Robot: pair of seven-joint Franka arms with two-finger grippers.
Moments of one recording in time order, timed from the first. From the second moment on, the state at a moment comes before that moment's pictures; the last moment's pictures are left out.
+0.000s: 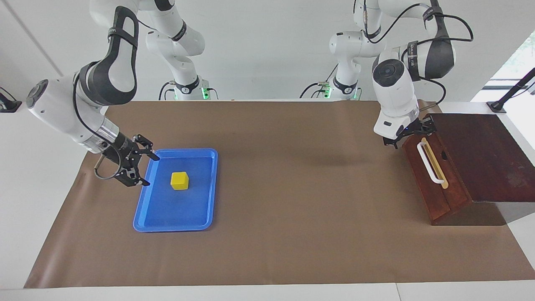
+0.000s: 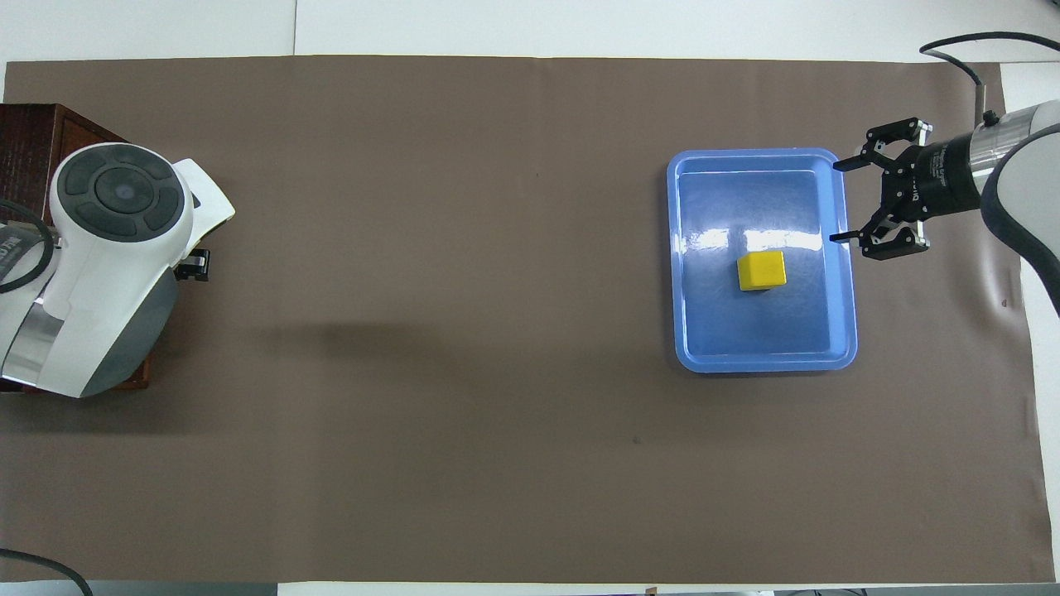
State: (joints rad) left arm -0.12 0.05 -0.12 -1.93 0.62 1.83 -0.31; right arm -0.04 0.24 -0.09 -1.75 0.51 1.95 1.38
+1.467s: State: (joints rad) left arm 0.00 0.13 -0.11 -2.08 0.79 2.13 -0.36; right arm -0.09 0.31 -0.09 -1.93 0.69 1.97 1.04
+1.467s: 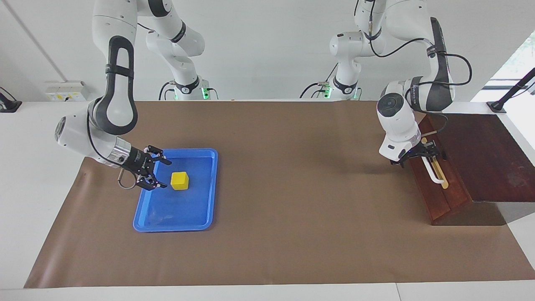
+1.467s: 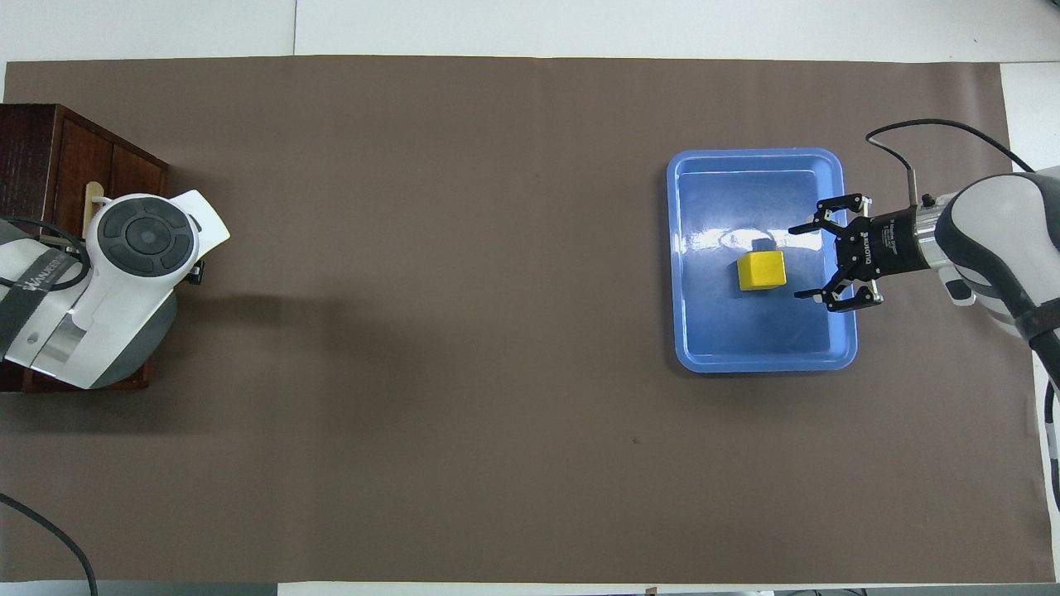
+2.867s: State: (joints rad) left arm -0.15 0.15 -0.13 -2.02 0.64 2.13 -0.36; right arm -0.05 0.38 -0.08 -1.97 0.82 2.12 0.91
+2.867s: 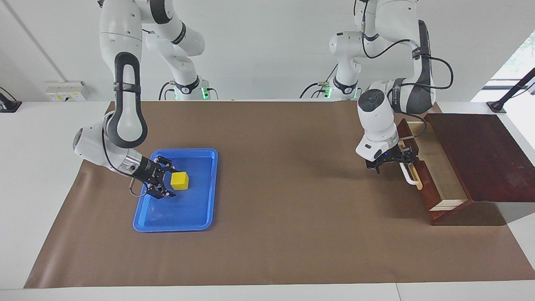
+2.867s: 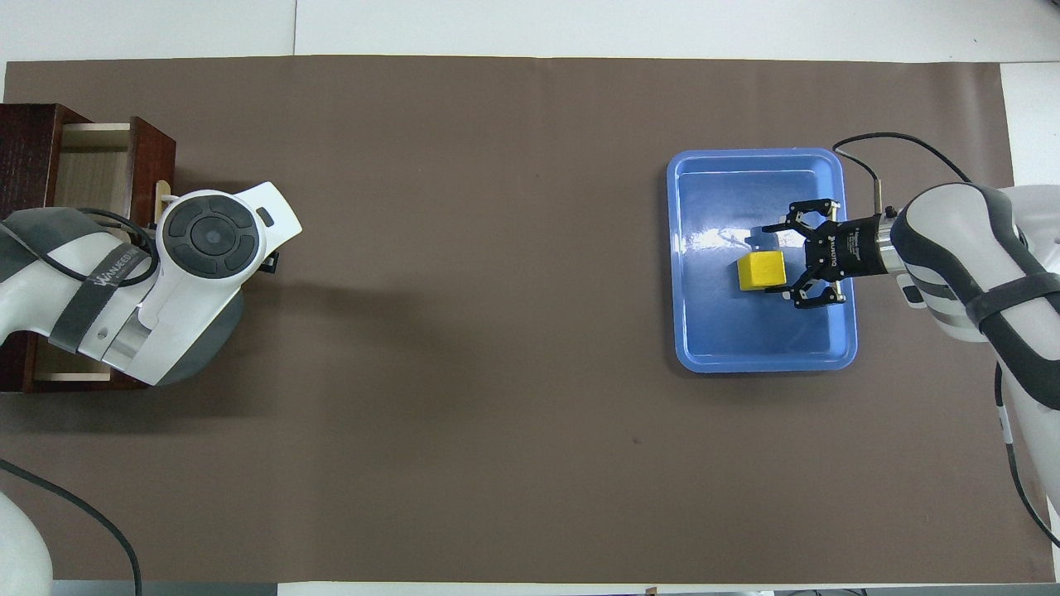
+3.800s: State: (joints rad) left arm -0.21 0.18 -0.12 -1.93 0.58 2.03 -0.40; right arm -0.05 0.39 -0.09 -2.00 0.83 2.15 0.87
